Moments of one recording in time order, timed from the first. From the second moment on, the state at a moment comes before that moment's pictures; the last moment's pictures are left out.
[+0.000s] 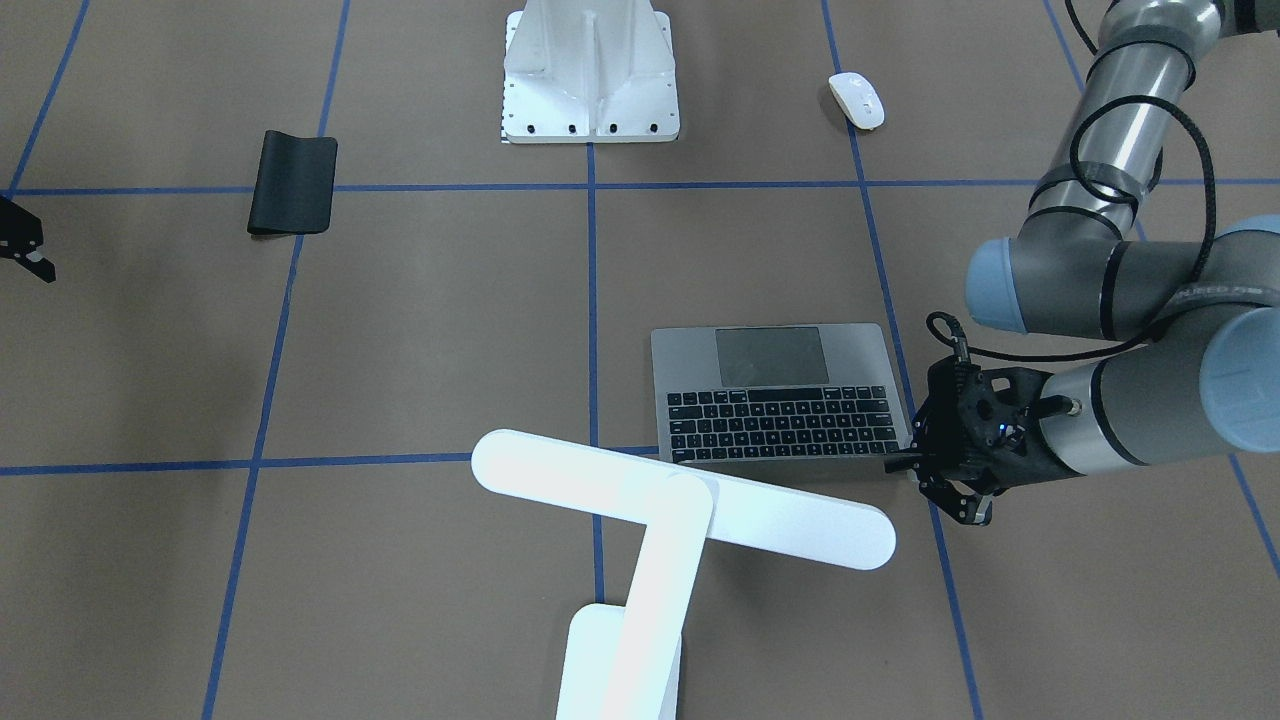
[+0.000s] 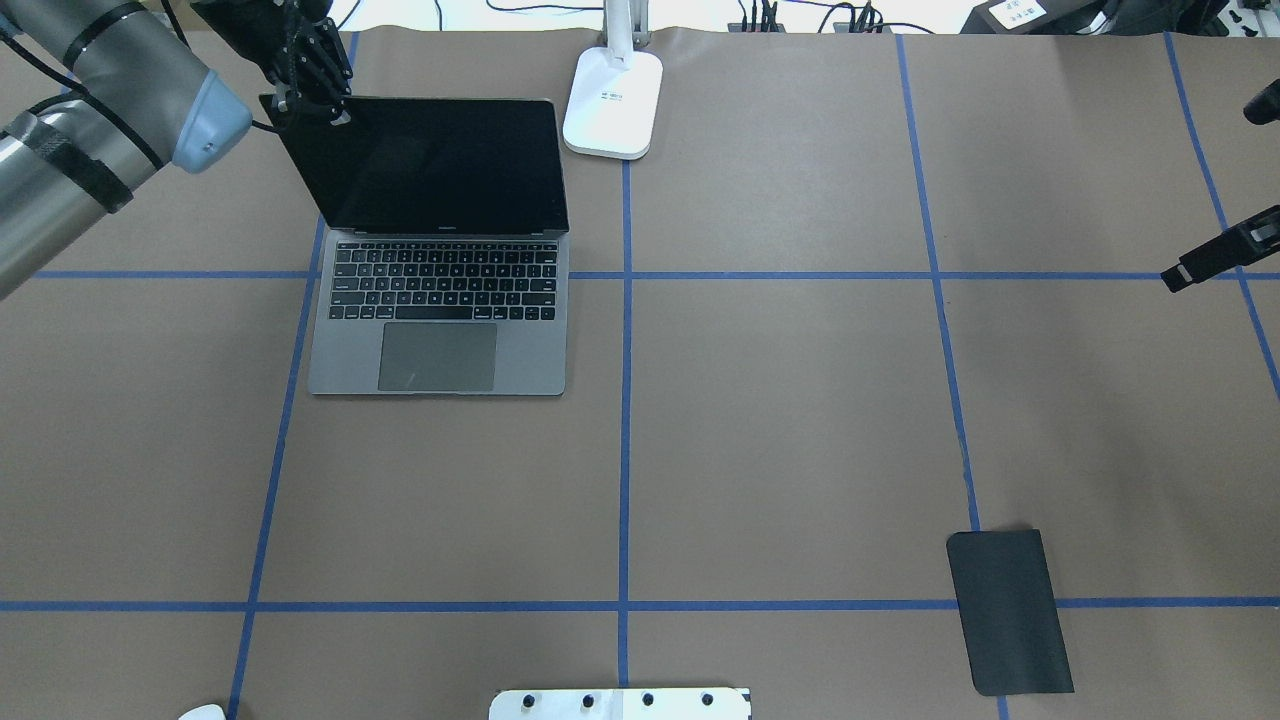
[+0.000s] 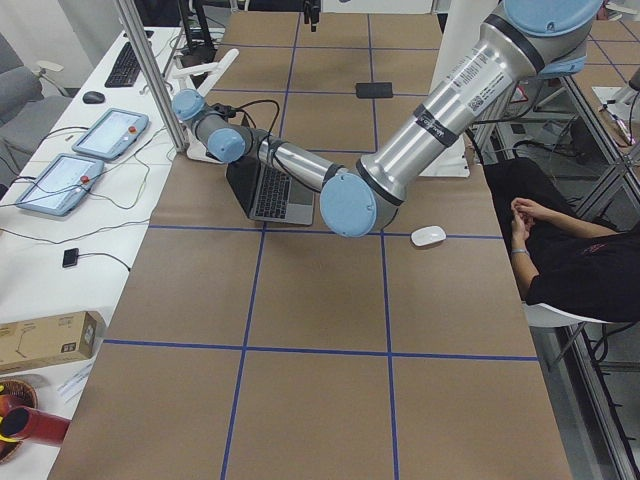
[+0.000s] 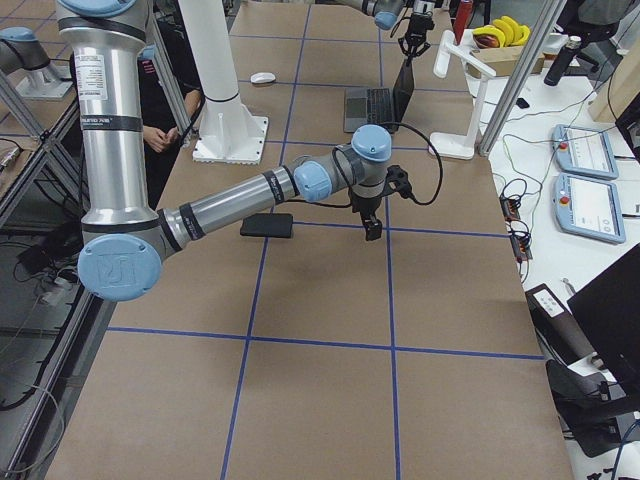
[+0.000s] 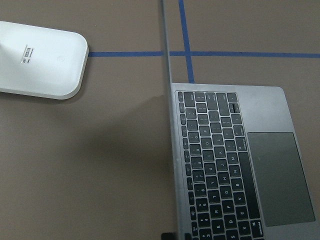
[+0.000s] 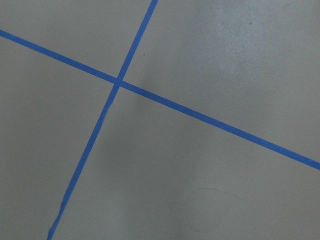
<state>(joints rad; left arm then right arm) -1.11 -2.32 -1.17 -1.88 -2.61 0.83 1.23 -1.54 1.94 -1.55 2.35 0.13</state>
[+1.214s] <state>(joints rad) -1.13 -2.28 -1.30 -1.91 -2.61 0.80 1.23 -1.53 1.94 -1.55 2.35 0.14</state>
